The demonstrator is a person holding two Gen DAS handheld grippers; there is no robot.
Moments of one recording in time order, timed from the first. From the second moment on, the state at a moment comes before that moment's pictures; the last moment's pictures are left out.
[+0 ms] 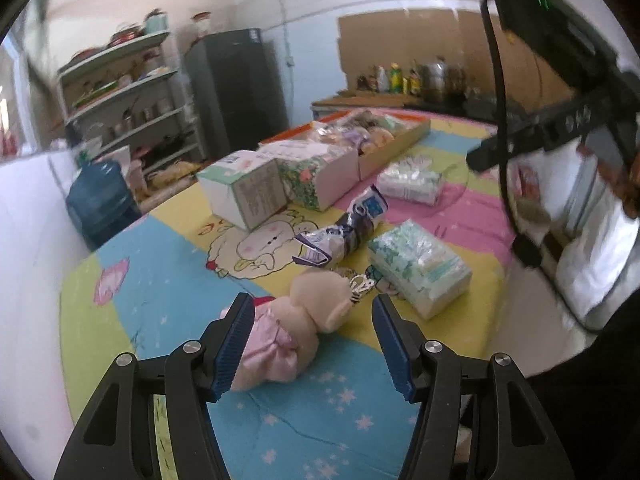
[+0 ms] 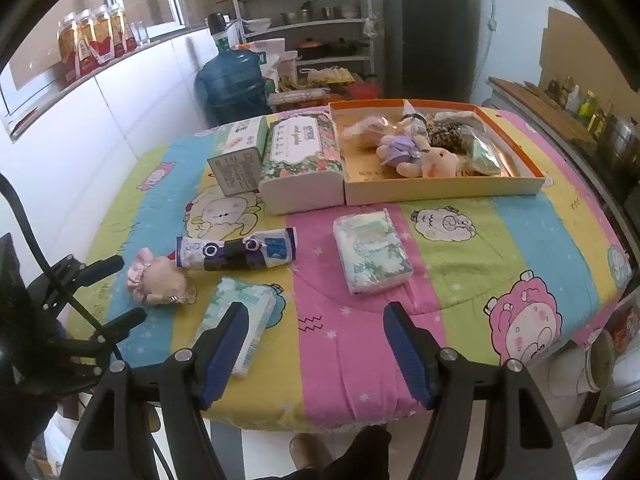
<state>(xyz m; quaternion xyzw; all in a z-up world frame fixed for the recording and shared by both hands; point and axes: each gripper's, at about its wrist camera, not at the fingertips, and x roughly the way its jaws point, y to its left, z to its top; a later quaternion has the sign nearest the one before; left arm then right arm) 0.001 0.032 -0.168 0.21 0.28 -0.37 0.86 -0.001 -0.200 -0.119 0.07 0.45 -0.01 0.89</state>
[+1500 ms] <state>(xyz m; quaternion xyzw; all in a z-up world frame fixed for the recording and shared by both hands) 0.013 0.095 -0.164 0.05 0.35 -0.25 0.90 0.047 -0.137 -0.181 0.12 0.52 0.02 0.84</state>
